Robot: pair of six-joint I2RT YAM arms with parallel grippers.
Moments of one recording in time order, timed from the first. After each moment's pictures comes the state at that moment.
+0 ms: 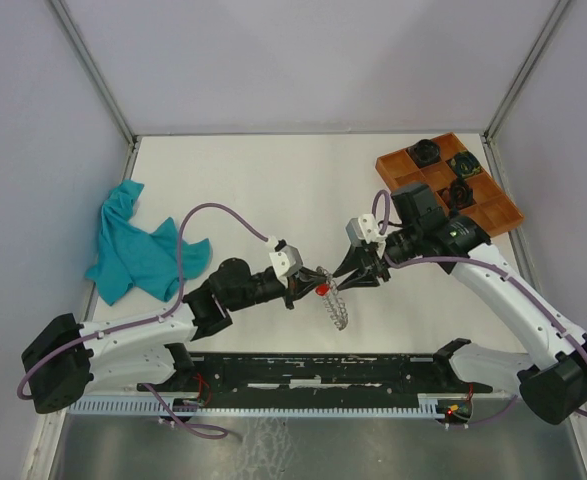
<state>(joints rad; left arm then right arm) -1.00 1.04 0.47 0.55 0.24 -0.03 0.53 1.15 1.11 -0.83 -1.16 -0.82</state>
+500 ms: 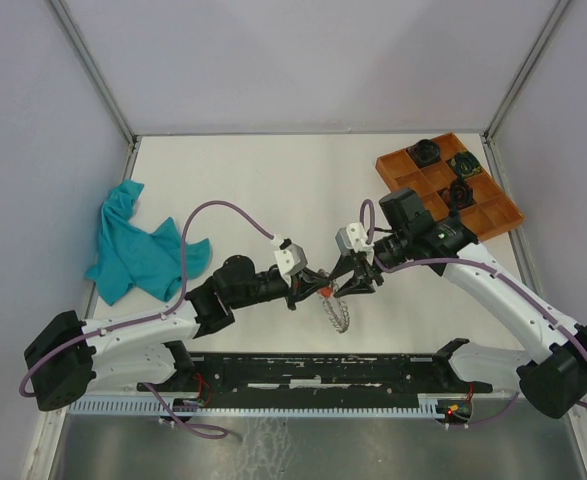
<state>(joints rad) -1.00 1.06 0.50 0.51 0.27 -0.07 0.59 1.18 1.07 -0.80 -1.09 -0.86</state>
